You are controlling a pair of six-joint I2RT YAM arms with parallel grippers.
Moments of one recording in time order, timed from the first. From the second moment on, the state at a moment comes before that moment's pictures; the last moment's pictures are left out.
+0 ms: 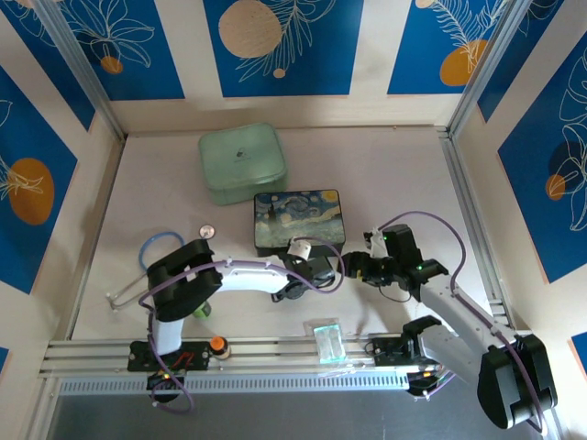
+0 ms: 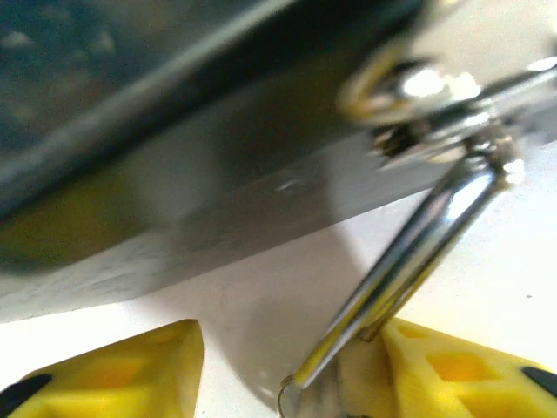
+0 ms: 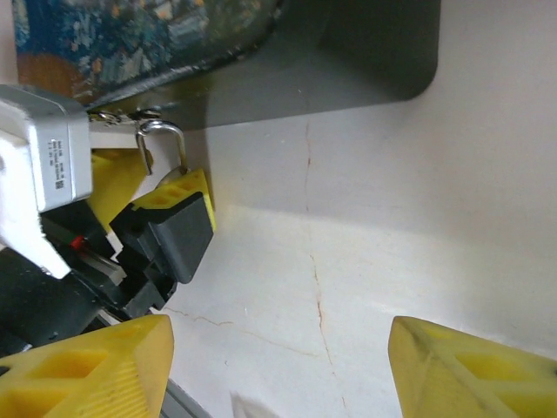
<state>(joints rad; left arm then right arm) -1.18 1.90 1.12 -0.64 -0.65 -0.75 0.34 0.93 0.41 -0.42 -0.55 0.61</state>
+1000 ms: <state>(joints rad) -1.08 1.32 0.90 -0.55 -0.38 -0.54 0.56 1.00 0.41 -0.31 -0.37 0.71</state>
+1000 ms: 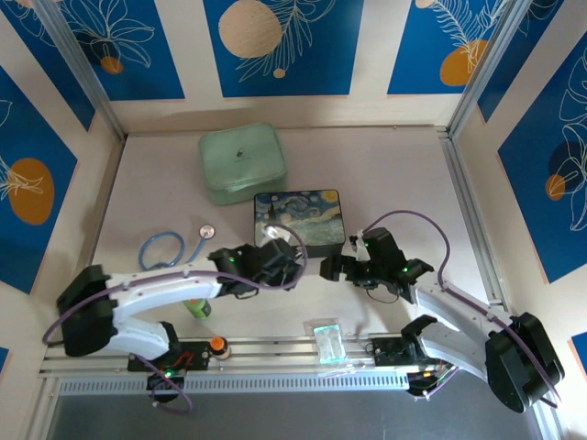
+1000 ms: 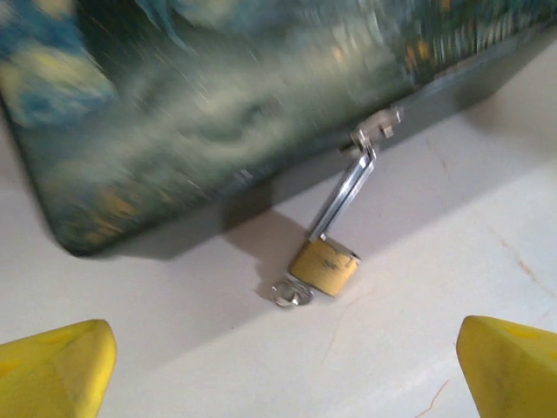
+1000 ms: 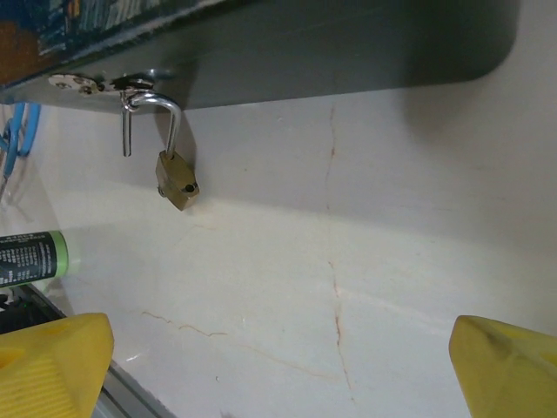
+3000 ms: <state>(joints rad) -0.81 1.50 0.90 -0.33 -0.15 0.36 1.07 1.60 0.67 0.00 0.28 0.87</state>
